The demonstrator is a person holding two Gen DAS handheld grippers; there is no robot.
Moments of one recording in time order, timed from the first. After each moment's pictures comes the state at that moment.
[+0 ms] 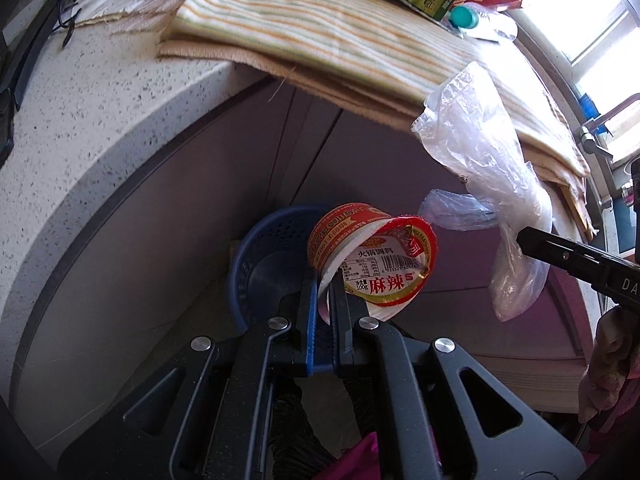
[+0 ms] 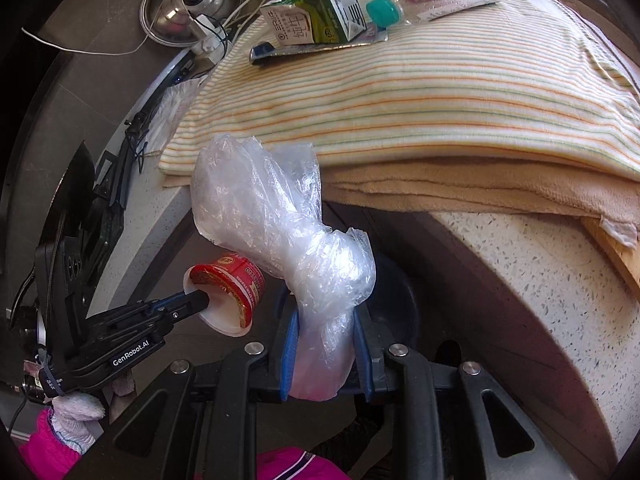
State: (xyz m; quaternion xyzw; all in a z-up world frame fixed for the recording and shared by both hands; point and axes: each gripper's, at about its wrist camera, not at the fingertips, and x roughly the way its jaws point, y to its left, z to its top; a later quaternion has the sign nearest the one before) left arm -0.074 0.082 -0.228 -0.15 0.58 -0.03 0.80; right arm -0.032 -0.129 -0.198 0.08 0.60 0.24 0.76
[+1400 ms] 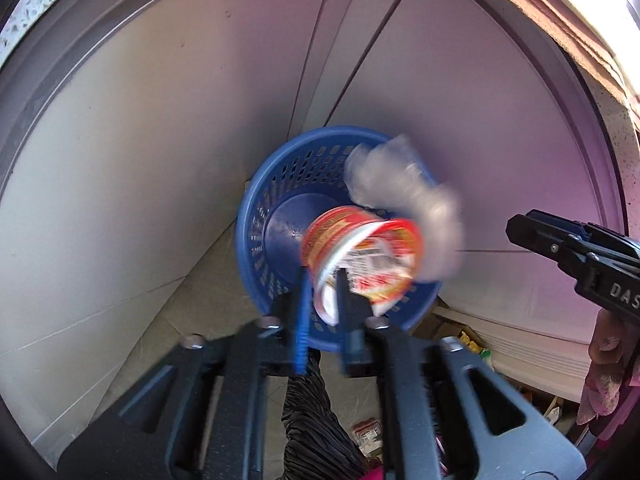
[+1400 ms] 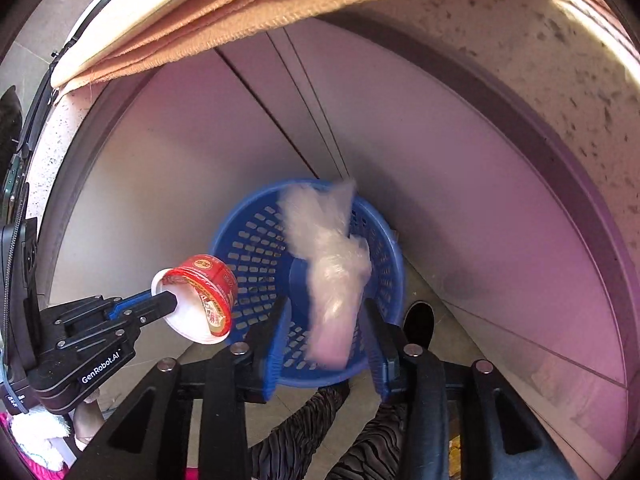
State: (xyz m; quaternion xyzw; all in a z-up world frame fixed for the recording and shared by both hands) left arm -0.056 0.061 -0.324 -0.14 0.66 0.00 0.74; right arm -0.011 -0.093 -0.305 0.00 0.67 0.20 0.72
